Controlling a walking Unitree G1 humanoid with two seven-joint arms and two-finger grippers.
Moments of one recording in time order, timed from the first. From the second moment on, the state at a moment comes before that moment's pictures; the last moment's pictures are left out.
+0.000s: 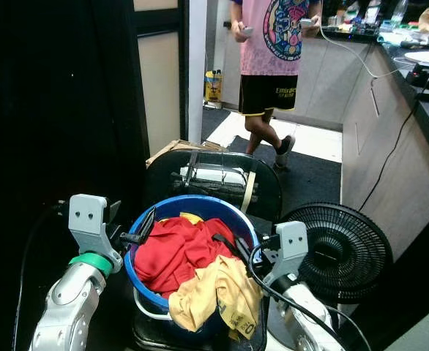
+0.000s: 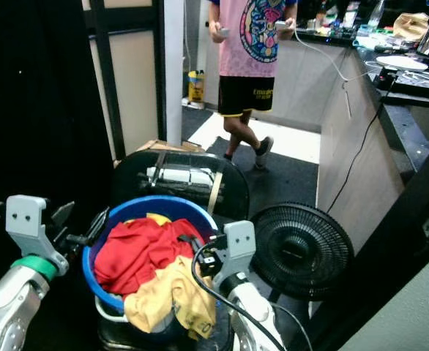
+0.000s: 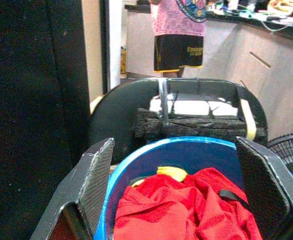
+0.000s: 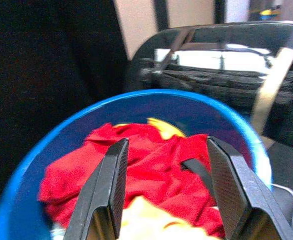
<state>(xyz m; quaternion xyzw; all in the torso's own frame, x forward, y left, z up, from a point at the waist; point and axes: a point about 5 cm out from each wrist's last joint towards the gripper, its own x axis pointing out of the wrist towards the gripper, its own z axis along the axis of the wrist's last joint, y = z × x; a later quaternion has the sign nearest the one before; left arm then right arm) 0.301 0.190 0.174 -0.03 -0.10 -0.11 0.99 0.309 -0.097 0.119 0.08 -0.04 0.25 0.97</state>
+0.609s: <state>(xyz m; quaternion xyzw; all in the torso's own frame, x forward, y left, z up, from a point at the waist) 0.290 0.181 0.159 -0.01 -0.05 -0.14 0.99 0.305 -0.107 0.096 0.07 0.05 0.23 0.97</state>
